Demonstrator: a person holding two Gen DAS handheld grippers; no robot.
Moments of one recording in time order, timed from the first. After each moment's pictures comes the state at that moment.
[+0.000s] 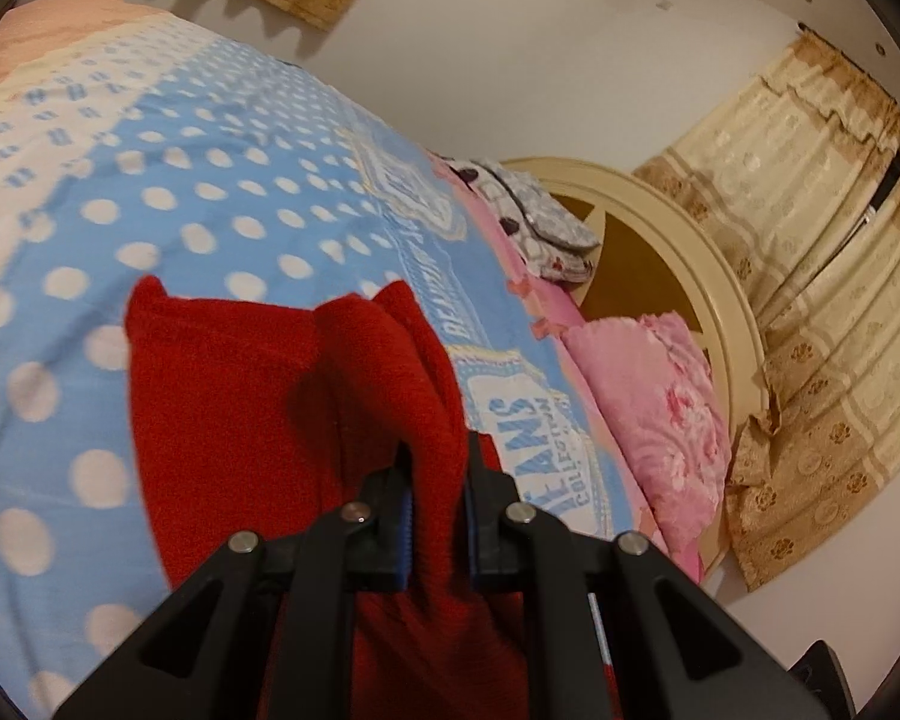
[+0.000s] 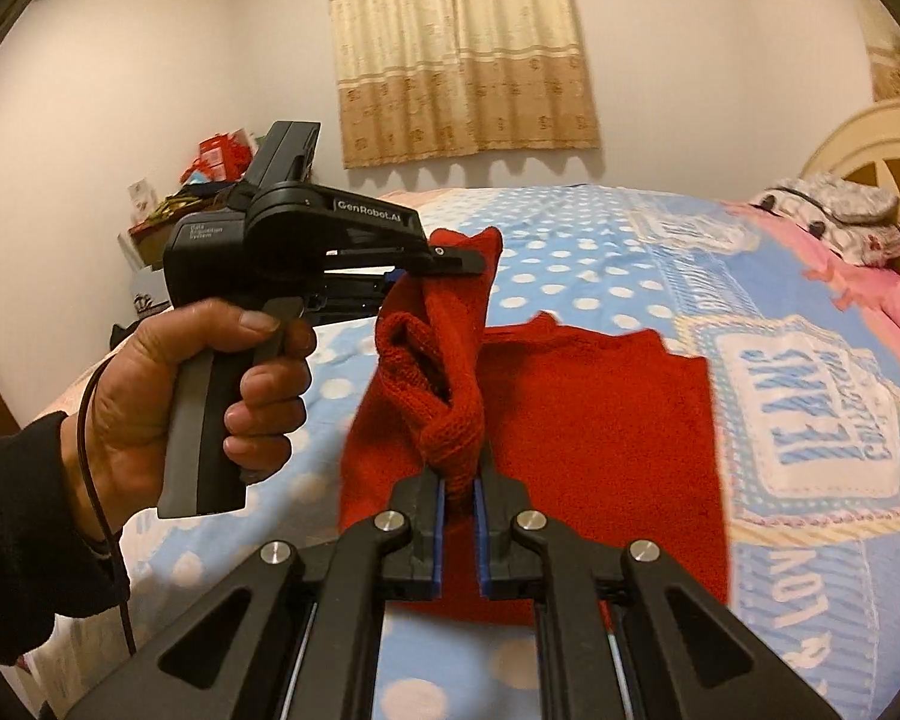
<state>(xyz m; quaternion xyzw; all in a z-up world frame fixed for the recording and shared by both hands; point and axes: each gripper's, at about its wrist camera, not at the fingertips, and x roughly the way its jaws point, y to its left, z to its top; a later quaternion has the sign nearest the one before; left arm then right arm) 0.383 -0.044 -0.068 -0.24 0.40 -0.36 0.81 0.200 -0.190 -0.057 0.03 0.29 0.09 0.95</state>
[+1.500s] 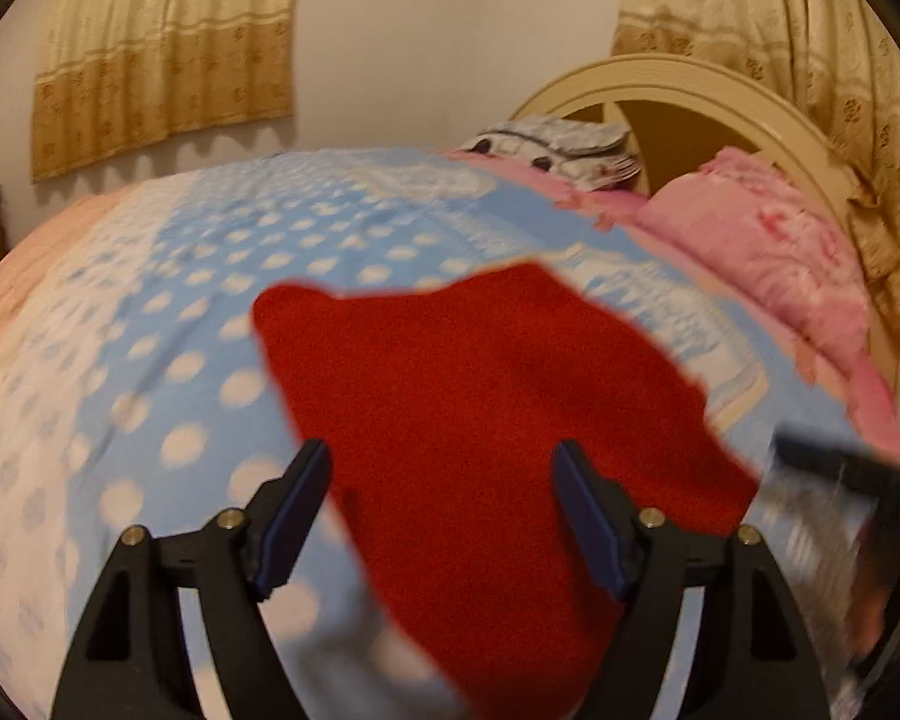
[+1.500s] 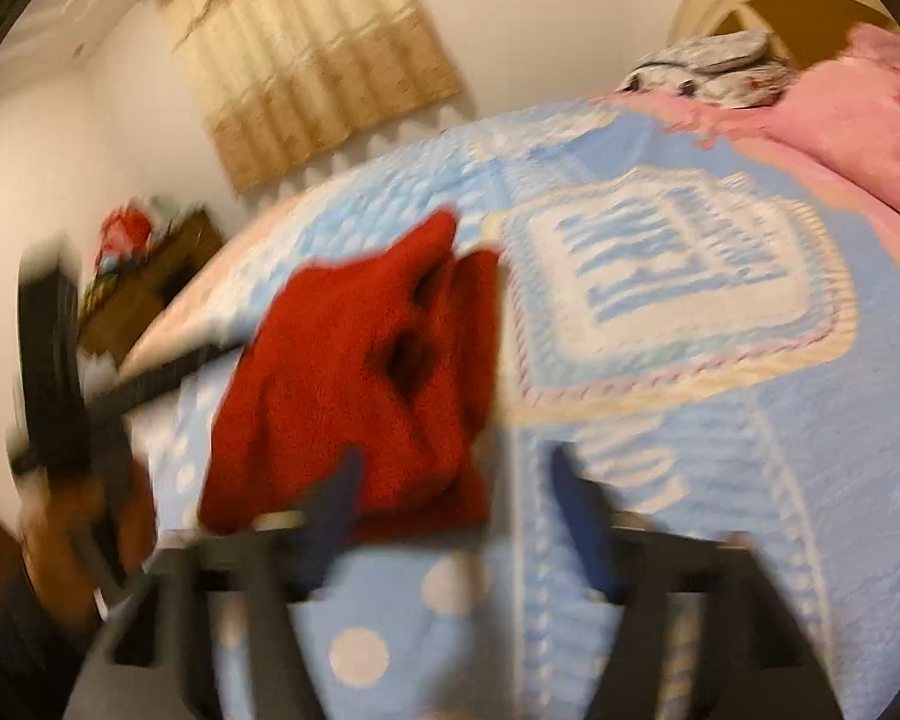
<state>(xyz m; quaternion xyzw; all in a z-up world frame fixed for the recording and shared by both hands) 0.276 -0.075 -0.088 0.03 0.33 -0.27 0.90 0.183 -0.336 -0.093 0.19 0.33 0.00 0.93</state>
